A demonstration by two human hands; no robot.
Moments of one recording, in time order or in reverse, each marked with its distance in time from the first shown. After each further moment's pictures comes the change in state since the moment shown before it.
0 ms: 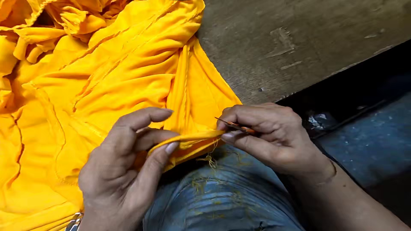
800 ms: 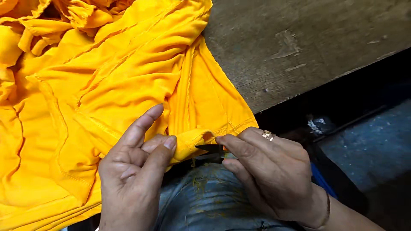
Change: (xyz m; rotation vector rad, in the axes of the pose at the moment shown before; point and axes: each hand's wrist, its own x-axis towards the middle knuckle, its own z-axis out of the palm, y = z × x) left_hand -0.013 0.020 0.023 -0.392 0.273 -0.500; right_hand -0.028 -0.032 0.035 -0.772 0.114 -0.105
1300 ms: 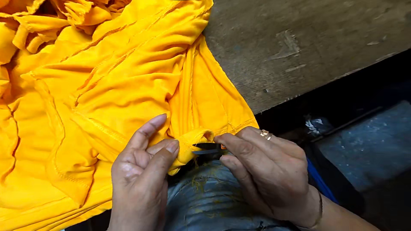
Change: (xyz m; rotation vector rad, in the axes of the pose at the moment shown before) left_hand -0.005 -0.010 0.009 -0.238 0.080 -0.141; right_hand 0.005 -0.003 0.005 0.033 0.030 0.033
